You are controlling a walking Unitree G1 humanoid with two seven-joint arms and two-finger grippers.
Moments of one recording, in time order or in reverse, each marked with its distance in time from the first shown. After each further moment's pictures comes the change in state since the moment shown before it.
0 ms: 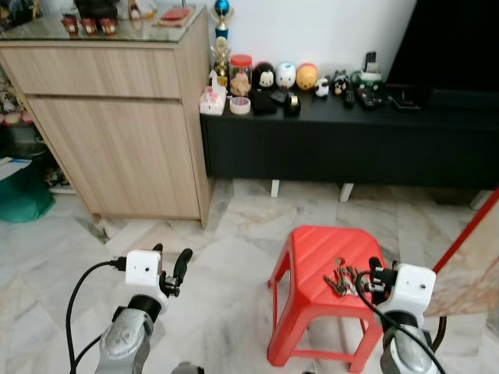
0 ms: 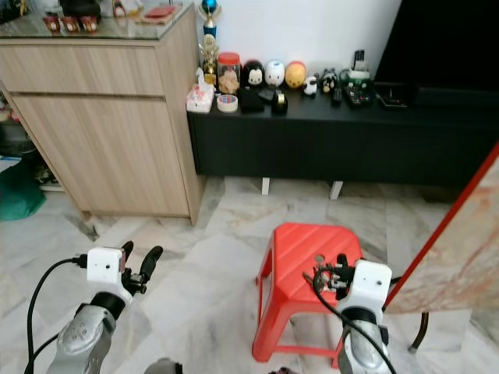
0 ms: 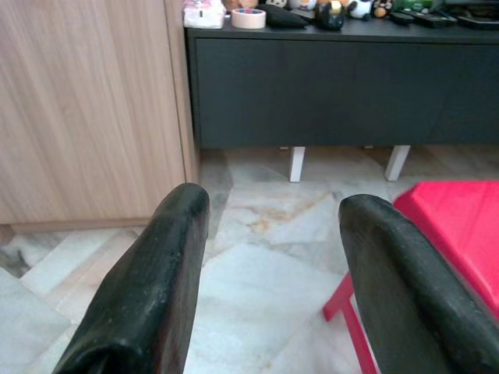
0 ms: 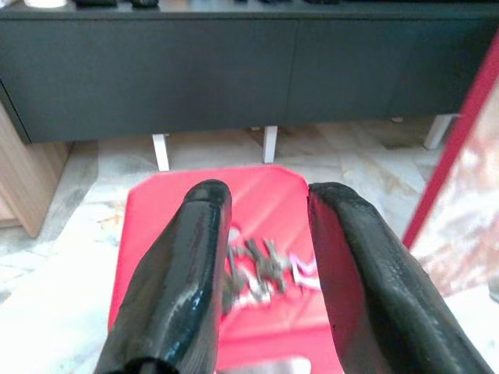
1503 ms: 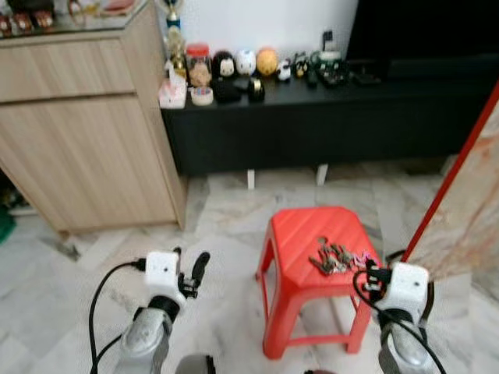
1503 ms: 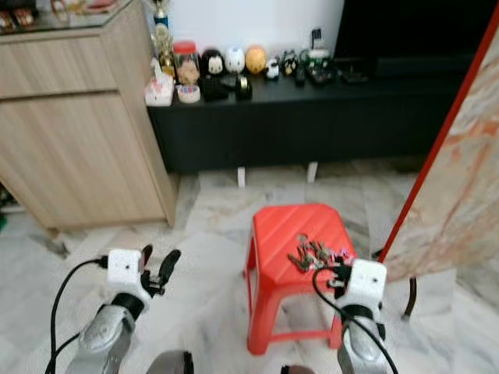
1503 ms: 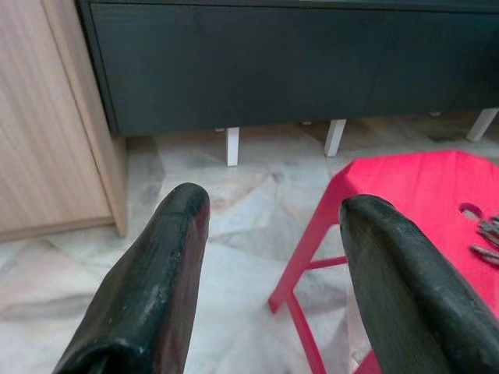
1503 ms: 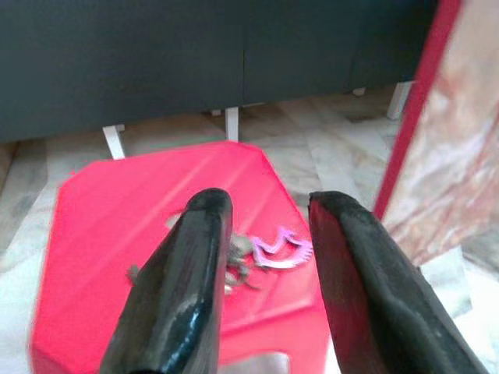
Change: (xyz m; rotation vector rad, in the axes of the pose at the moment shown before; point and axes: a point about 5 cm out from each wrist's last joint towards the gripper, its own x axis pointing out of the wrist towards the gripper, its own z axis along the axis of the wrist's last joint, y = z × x) left arm 0.008 -0.017 -0.004 -0.043 0.023 -0.032; right arm 0.013 0.010 -0.004 0.024 0.014 0.030
